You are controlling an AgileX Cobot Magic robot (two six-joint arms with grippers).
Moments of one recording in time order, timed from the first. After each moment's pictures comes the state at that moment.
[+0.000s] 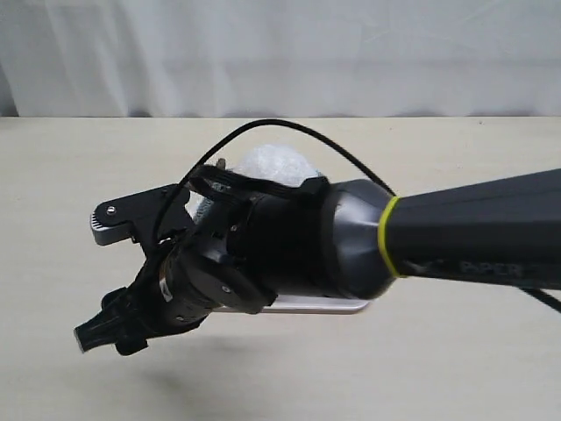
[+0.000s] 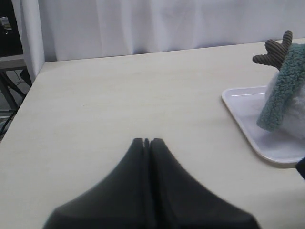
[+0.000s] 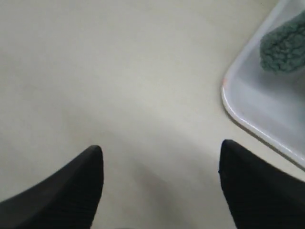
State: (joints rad) left arm -0.08 0.00 0.00 -0.01 0.36 0.08; right arm 1.01 1.95 -1.29 -0.16 0.42 0.59
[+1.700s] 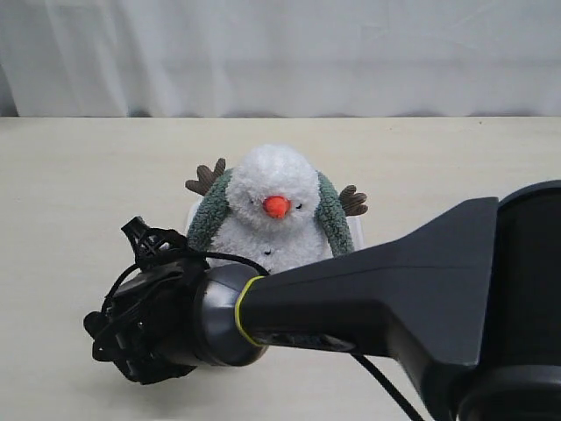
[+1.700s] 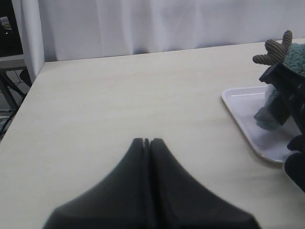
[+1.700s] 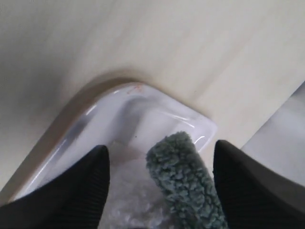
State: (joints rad) left arm -0.08 0.00 0.00 -0.01 0.36 0.08; right arm 1.11 2.24 -1.47 -1.17 0.76 -0.29
